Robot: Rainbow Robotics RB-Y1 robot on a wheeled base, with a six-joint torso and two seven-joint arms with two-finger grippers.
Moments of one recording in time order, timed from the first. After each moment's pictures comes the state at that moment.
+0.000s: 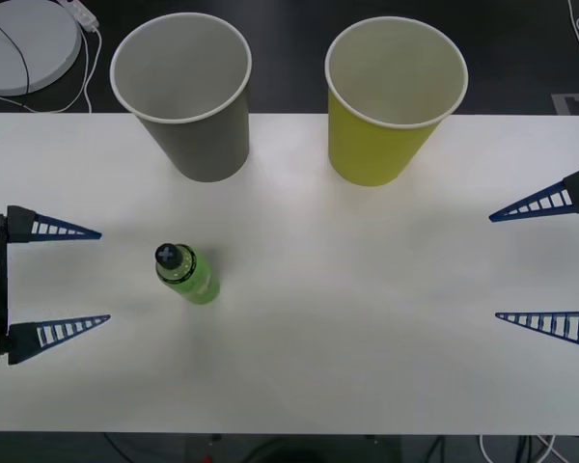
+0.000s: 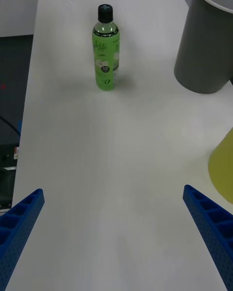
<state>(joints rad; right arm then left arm) 0.23 -1.17 -0.35 -2.13 1.17 -1.19 -0.22 0.24 1.20 0.08 -1.86 -0.97 -0.99 -0.13</state>
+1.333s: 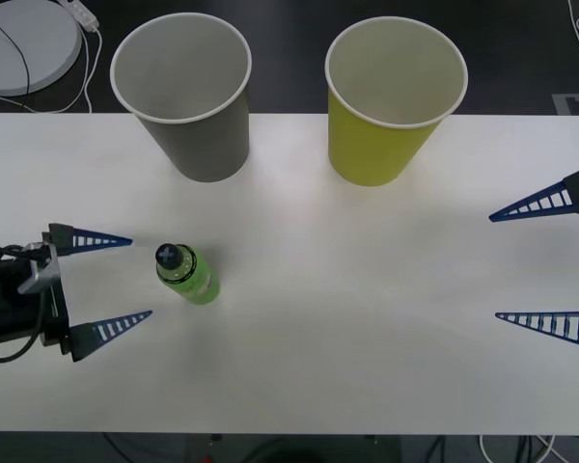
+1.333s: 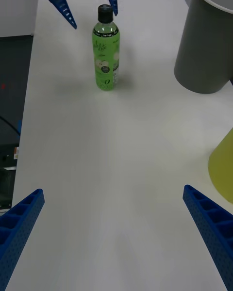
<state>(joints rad) 0.23 -1.17 -0.35 -2.13 1.17 -1.19 -0.22 0.17 1.11 -0.13 -1.81 -0.98 -0.79 -0.20</state>
